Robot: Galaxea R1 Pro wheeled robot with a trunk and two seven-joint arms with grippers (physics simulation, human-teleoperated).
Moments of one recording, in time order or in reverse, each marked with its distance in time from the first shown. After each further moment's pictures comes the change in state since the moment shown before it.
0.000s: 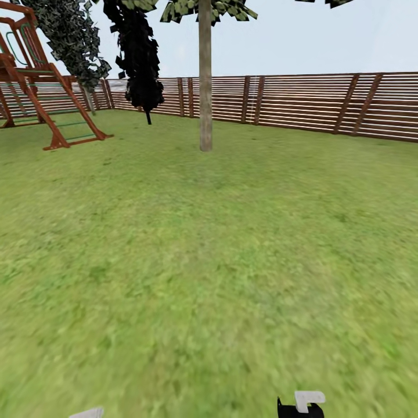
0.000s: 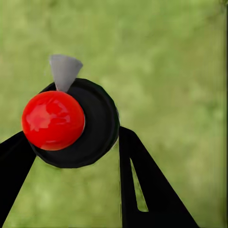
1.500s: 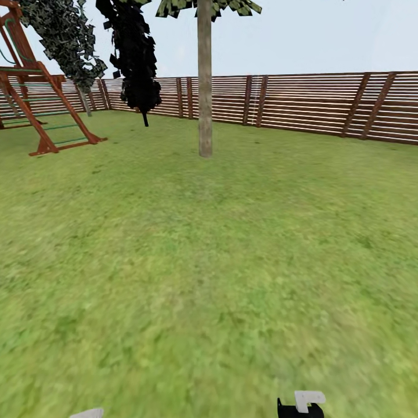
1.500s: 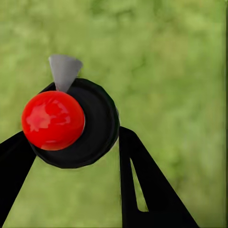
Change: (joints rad) left arm 0.000 0.000 0.000 0.000 0.000 0.000 0.000; right arm 0.000 0.000 0.000 0.000 0.000 0.000 0.000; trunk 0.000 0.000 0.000
